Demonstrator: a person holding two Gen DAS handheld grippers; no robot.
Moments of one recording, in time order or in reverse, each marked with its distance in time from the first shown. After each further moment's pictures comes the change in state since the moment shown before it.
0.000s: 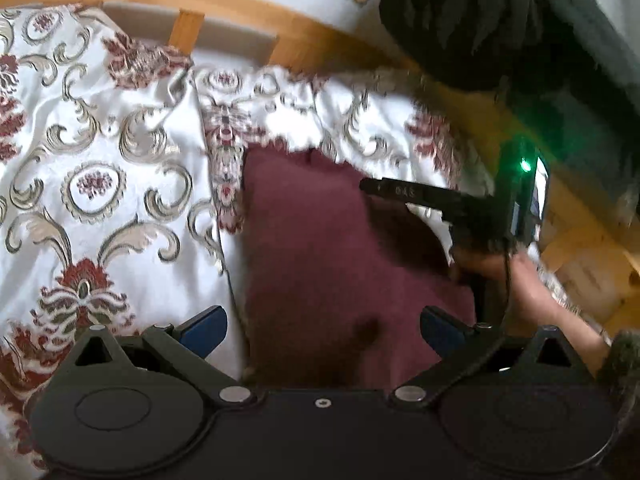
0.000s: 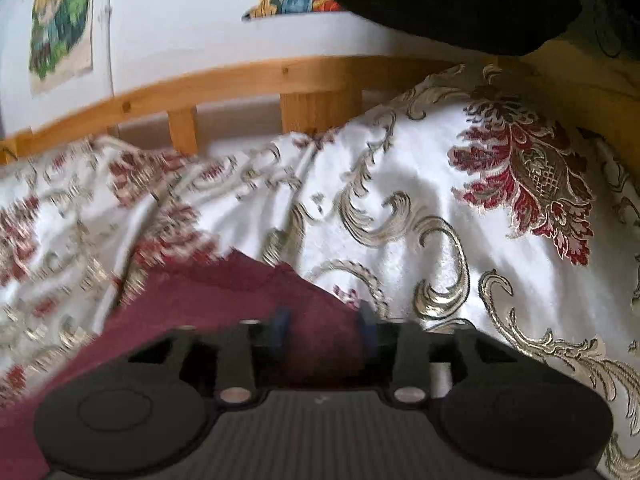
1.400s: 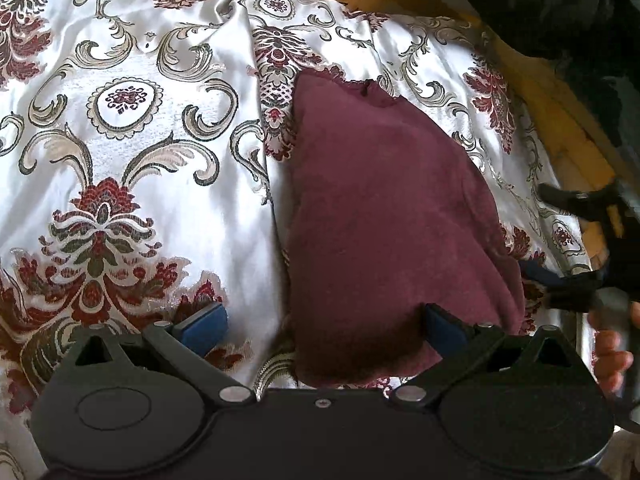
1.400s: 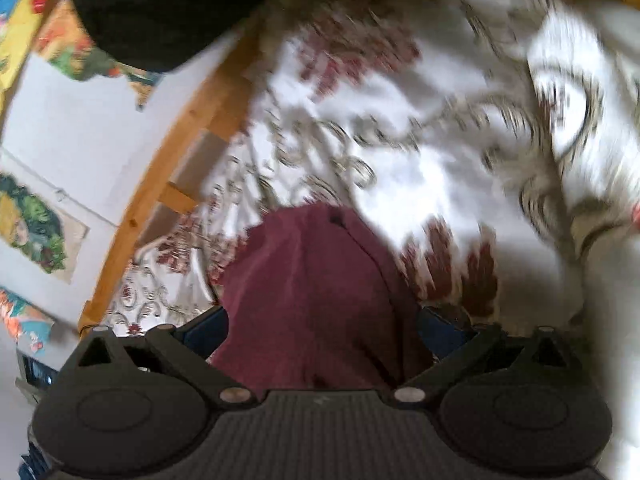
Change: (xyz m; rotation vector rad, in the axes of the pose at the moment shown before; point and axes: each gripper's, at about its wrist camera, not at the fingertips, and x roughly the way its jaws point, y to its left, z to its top) left arm 0.025 0.022 -0.009 -0.109 0.204 0.078; right arm -0.084 -0.084 -0.057 0.778 0.221 0.137
